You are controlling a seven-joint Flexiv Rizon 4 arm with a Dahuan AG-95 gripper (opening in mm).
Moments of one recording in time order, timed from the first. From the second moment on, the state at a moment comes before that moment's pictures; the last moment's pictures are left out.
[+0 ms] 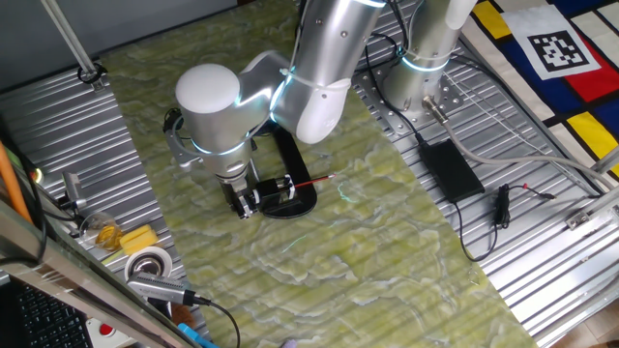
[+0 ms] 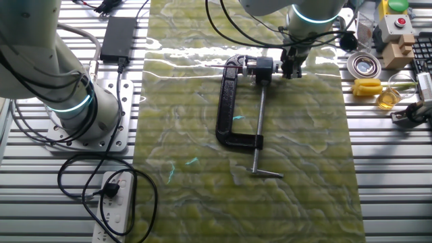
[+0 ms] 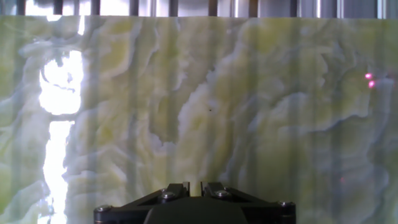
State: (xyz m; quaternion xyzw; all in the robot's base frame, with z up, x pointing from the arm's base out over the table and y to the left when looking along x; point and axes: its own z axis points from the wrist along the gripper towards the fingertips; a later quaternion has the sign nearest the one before) arm 0.565 0.126 0.021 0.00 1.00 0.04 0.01
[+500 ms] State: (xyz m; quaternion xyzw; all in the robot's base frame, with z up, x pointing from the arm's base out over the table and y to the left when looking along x) arm 0.565 0.125 0.021 0.02 1.00 0.04 0.00
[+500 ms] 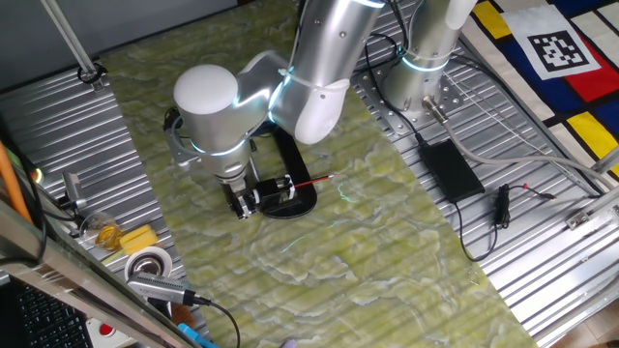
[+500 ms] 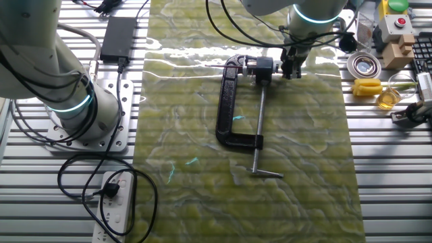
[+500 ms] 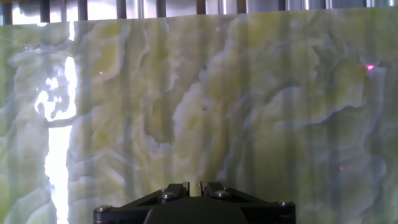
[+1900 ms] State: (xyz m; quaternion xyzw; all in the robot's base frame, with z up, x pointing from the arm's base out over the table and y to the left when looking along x) arm 0.566 0.115 0.020 0.03 1.00 0.03 0.00
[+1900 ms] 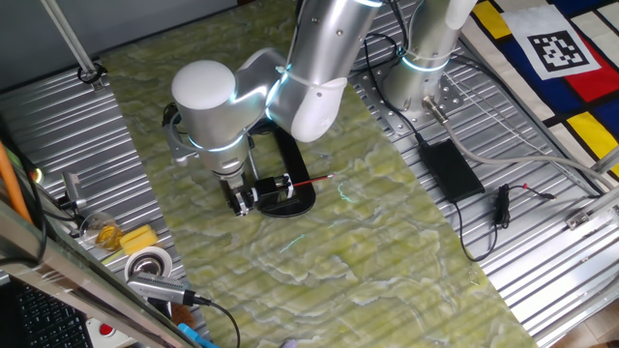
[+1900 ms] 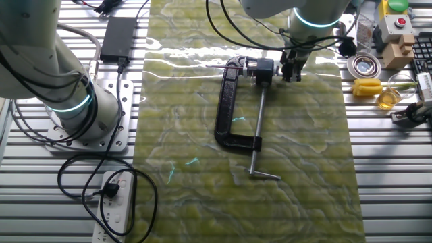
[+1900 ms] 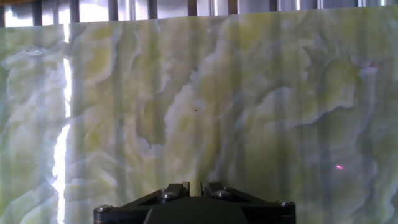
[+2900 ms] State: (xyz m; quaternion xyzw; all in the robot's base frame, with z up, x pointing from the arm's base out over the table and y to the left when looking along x) arm 0.566 0.112 0.019 0.06 1.00 0.04 0.00
